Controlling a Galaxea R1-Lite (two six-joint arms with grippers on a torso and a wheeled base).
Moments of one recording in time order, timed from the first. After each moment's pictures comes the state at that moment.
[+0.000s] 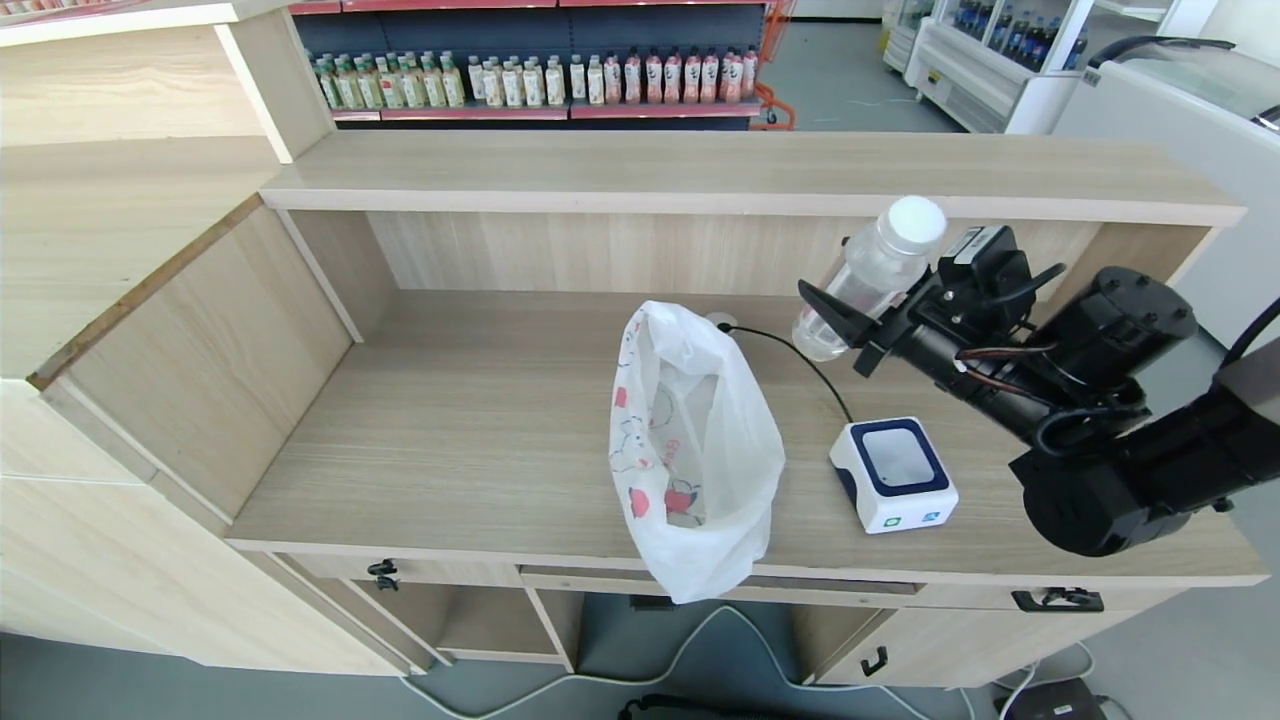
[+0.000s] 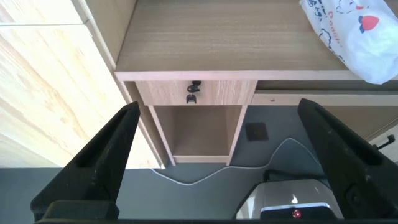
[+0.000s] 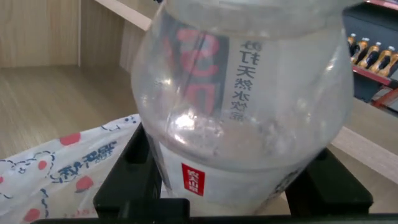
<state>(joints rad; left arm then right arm) -0.01 0.00 0.00 0.04 -0.04 0.04 0.28 2.00 -0.89 -1.56 0.51 -0.35</state>
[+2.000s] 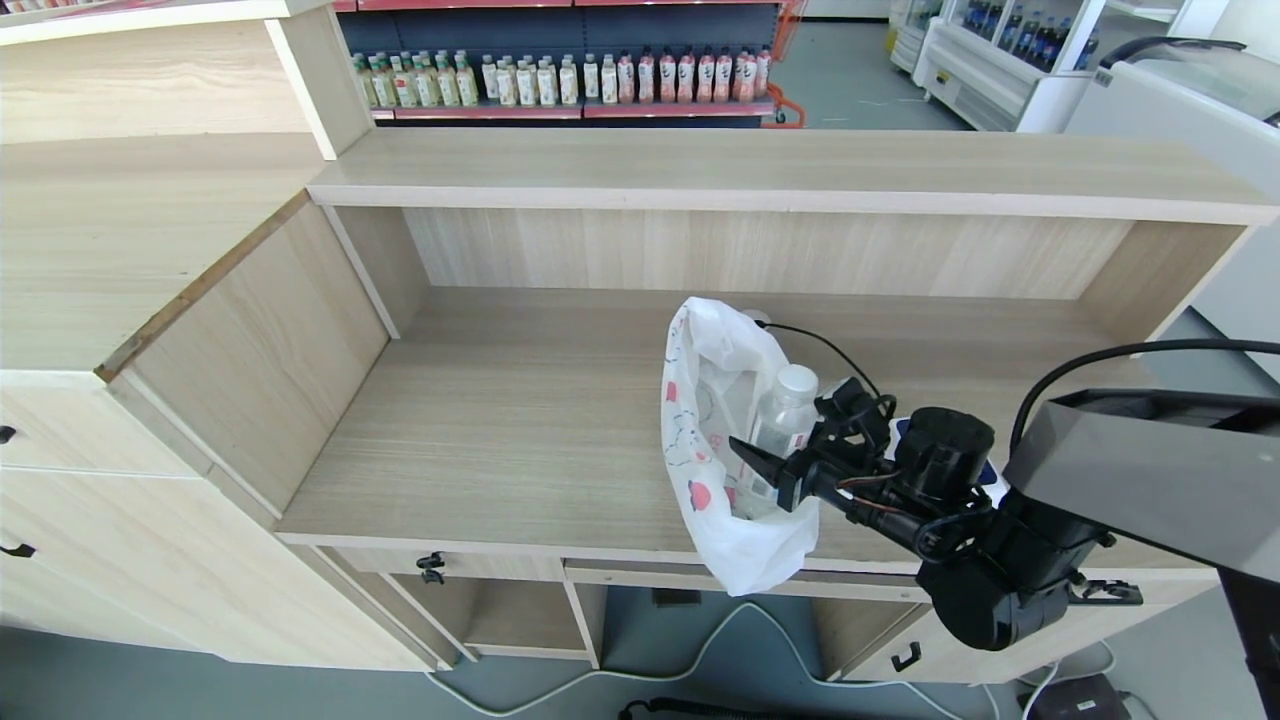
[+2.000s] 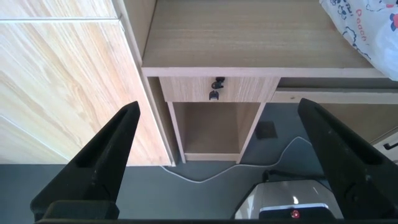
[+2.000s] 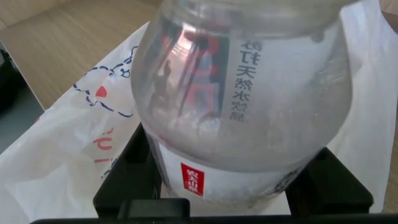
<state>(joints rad) -0.01 0.00 0.00 0.04 -0.04 0.03 0.37 2.32 -0.78 -1.58 0.39 -0.14</state>
